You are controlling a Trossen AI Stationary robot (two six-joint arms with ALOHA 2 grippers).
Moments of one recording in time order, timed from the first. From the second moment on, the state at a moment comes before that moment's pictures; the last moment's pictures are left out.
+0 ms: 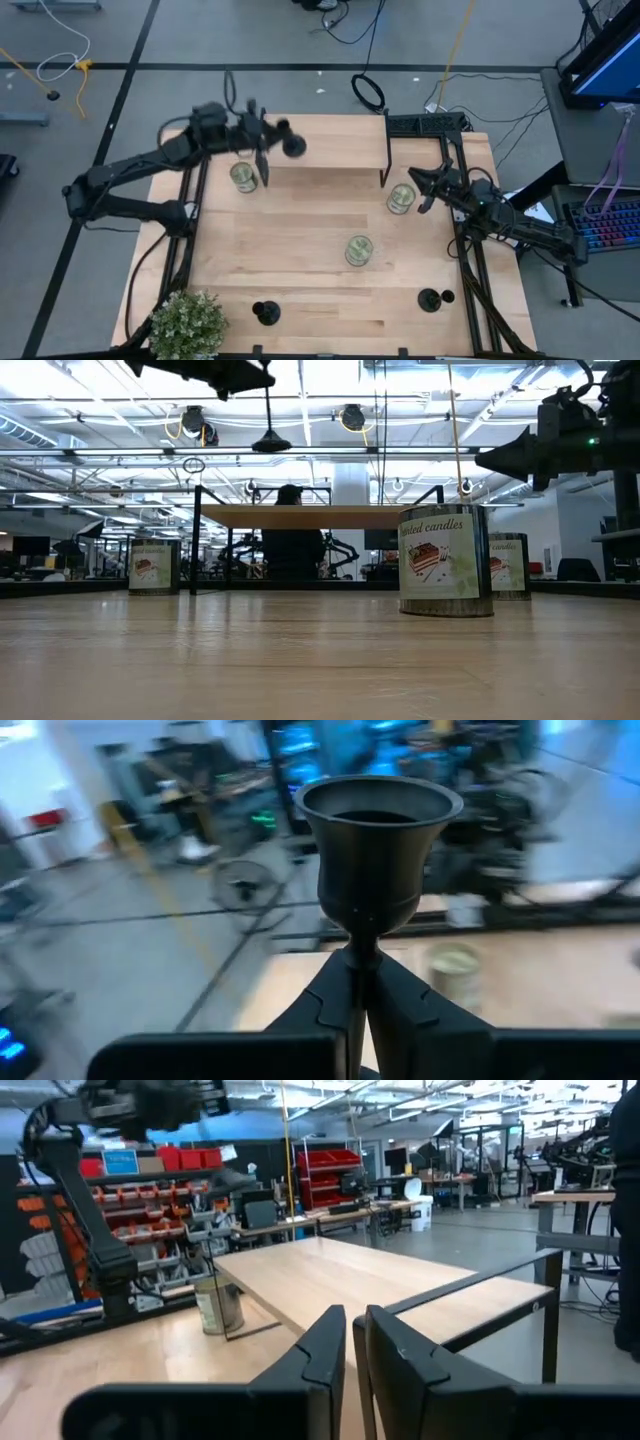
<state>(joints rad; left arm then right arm) 0.52 1.12 1.00 0.03 0.24 0.26 -0.37 0.10 0.02 0.21 0.15 0.09</state>
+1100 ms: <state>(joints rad) 0.90 1.37 0.99 0.09 0.26 0.02 -0.37 0.36 0.02 0.60 0.02 0.10</state>
